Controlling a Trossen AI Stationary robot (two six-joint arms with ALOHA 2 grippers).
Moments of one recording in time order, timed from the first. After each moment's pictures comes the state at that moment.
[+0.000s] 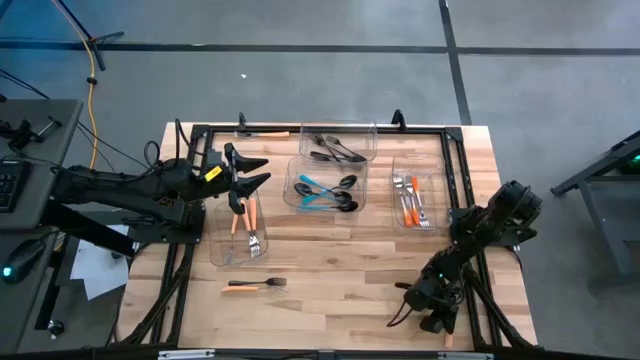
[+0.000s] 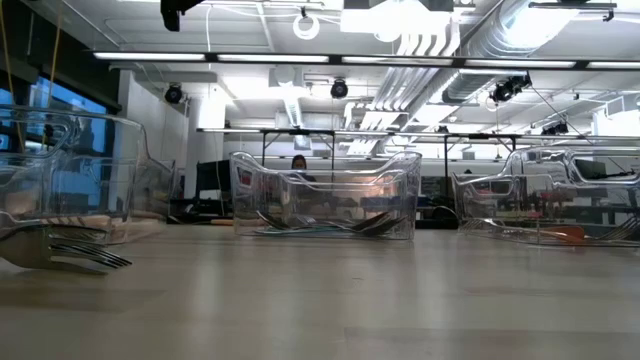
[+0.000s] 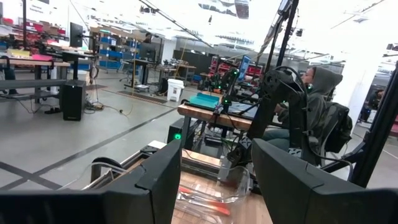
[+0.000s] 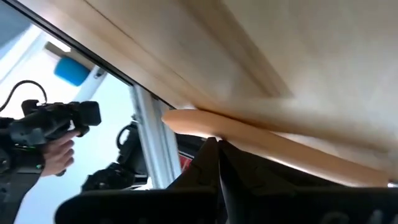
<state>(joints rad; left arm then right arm) -0.05 0.72 0.57 0.31 -0.33 -0.14 0.80 1.75 0.53 0.14 -0.91 1.62</state>
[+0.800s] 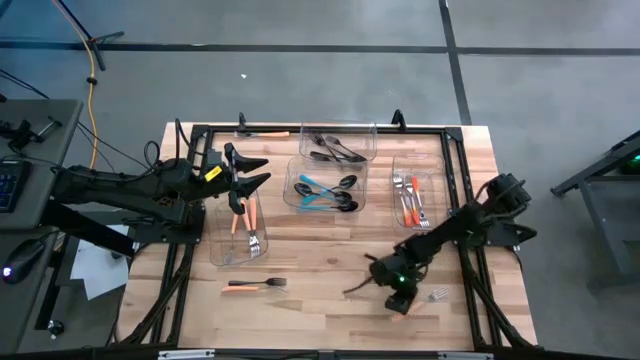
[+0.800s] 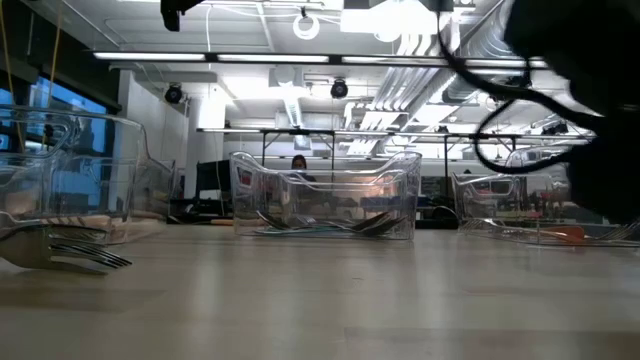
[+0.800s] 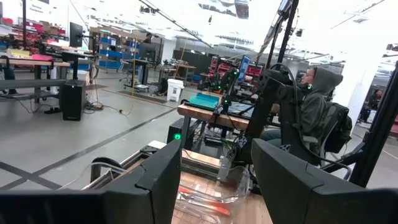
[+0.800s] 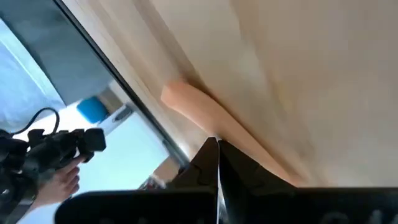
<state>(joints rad) -0.05 0.72 0.57 0.31 -0.33 -0.15 0.48 1.76 0.72 -0.10 -0.78 1.17</state>
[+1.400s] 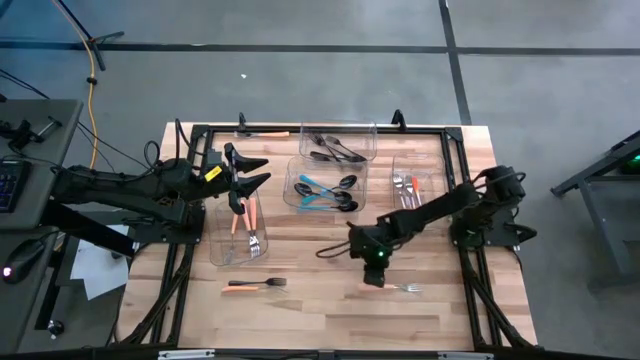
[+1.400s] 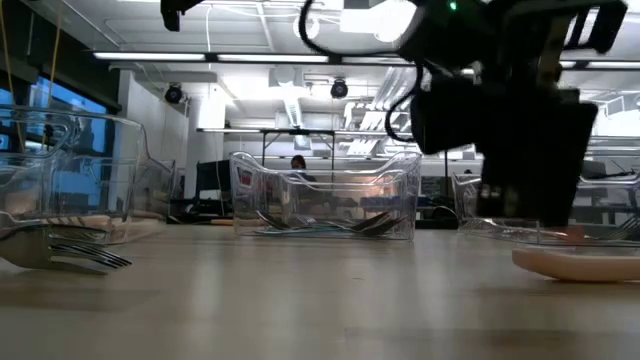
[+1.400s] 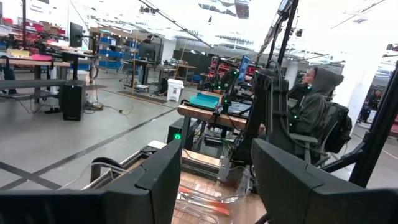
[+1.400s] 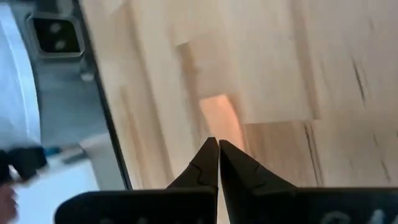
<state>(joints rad) -0.05 0.72 0.57 0.31 -0.33 -0.15 0.23 1.75 0.88 -0.22 -0.59 0.67</state>
